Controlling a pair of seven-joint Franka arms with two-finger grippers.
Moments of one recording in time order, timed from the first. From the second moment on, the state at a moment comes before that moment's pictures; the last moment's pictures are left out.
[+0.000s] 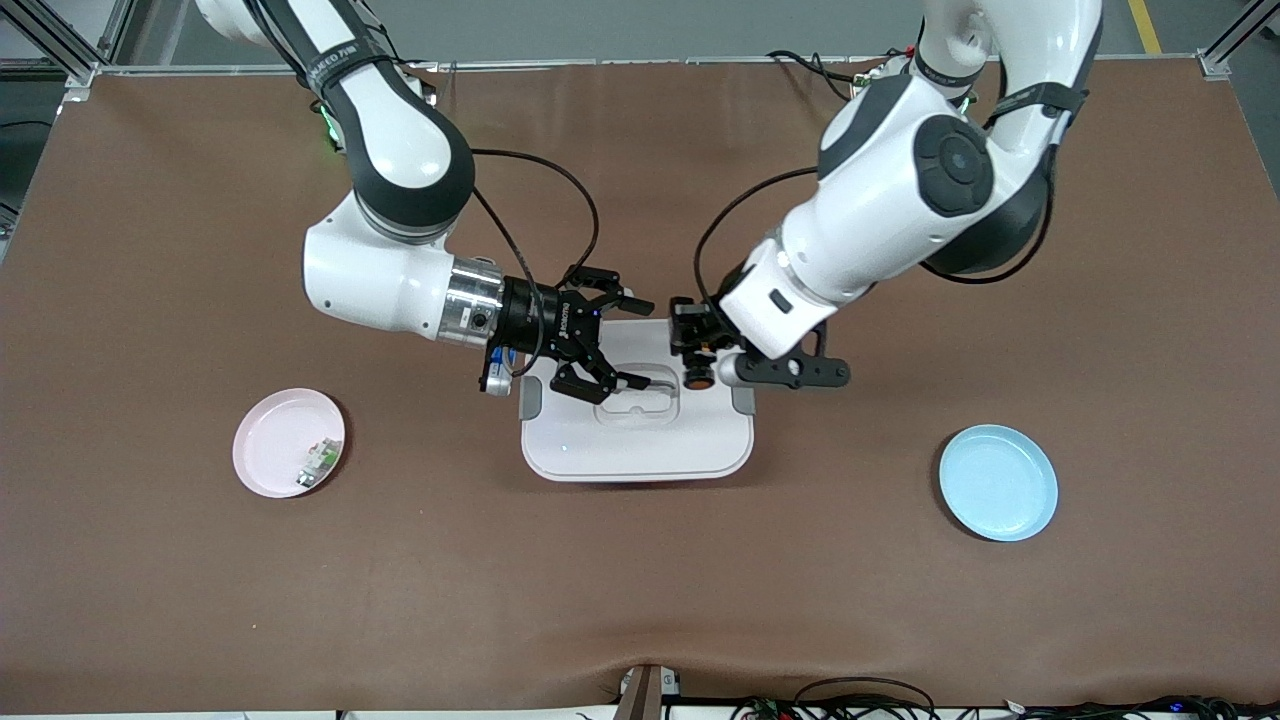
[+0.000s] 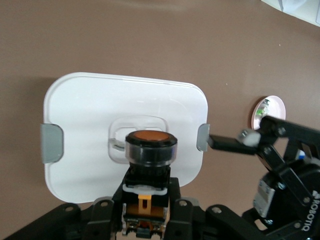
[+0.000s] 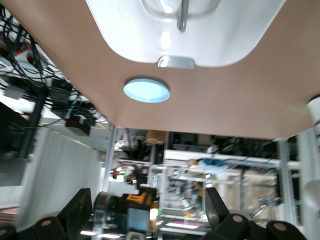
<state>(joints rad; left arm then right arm) -0.37 0.45 -0.22 -1.27 -0.31 1.96 -0.57 0.45 0.40 0.10 -1.62 1.30 2.27 1.18</state>
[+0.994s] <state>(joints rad) -0.10 0.42 -0.21 -1.41 -0.02 1.74 -0.16 0.19 0.38 0.09 -1.60 0.55 1.72 0.59</state>
